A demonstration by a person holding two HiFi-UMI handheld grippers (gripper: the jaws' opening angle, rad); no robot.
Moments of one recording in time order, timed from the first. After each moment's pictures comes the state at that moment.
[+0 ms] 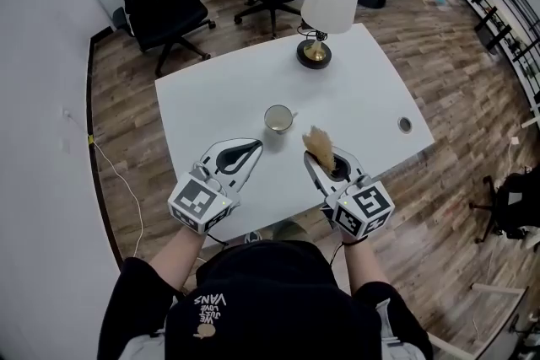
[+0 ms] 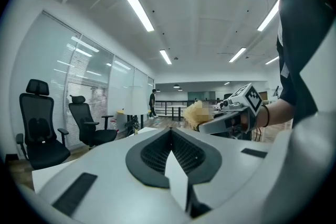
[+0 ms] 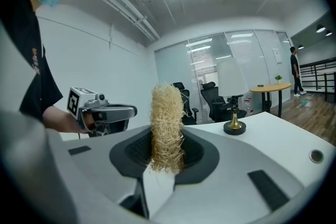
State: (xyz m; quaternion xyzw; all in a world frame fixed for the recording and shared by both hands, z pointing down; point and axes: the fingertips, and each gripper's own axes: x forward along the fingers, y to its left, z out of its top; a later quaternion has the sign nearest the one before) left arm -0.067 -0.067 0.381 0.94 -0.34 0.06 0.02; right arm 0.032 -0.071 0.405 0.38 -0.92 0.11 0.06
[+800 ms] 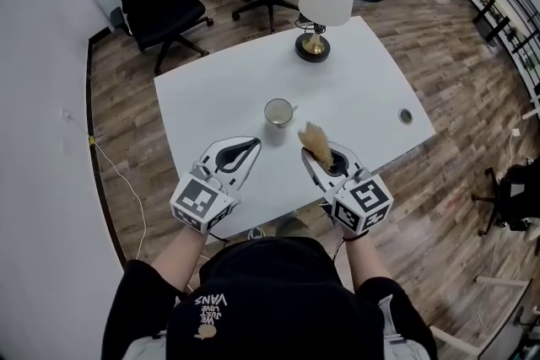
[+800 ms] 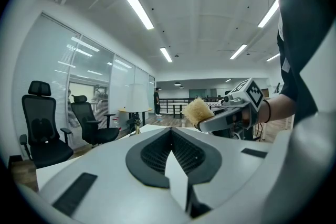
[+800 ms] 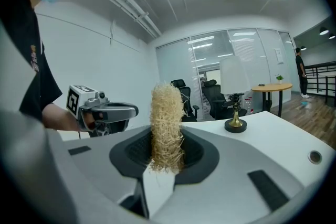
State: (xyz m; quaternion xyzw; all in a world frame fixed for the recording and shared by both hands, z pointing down) left arm -0.070 -0.059 0.391 0.94 -0.35 0.07 0.02; right arm 0.025 -0.062 0.411 0.37 -0.92 0.11 0.08
